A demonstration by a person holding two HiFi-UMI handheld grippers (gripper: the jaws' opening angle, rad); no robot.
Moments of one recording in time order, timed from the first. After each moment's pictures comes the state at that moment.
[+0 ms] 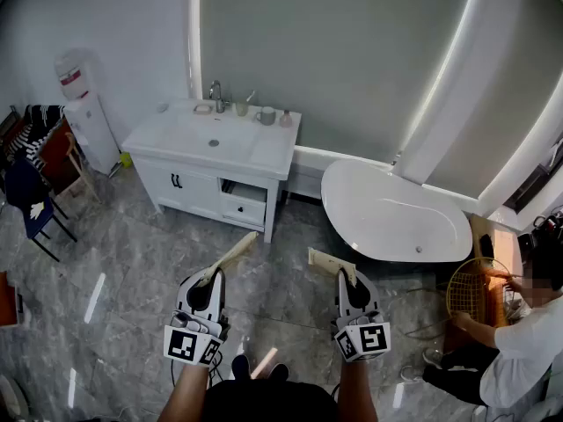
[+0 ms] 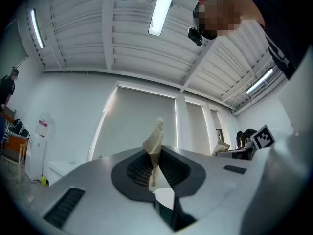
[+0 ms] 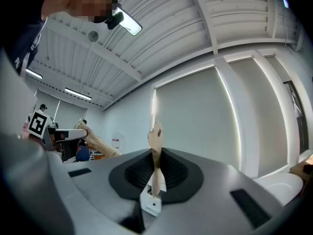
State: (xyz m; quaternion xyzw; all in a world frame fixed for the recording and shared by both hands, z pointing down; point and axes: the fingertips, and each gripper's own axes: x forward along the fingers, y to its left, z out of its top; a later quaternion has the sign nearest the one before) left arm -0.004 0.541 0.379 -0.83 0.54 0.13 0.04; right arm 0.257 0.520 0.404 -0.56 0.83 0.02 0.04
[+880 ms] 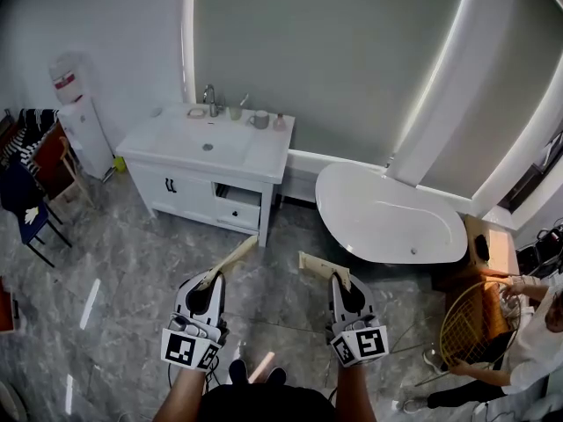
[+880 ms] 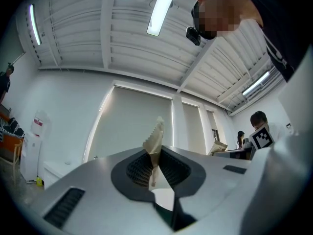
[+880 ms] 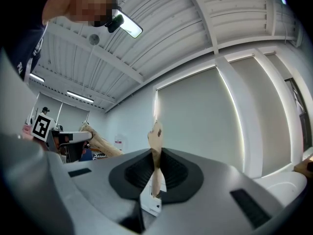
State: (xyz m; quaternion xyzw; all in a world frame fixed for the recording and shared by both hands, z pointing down) left arm 0.003 0.539 0.378 -0.84 0.52 0.13 0.04; right arm 0.243 0.525 0.400 -0.54 0.84 0.02 0.05
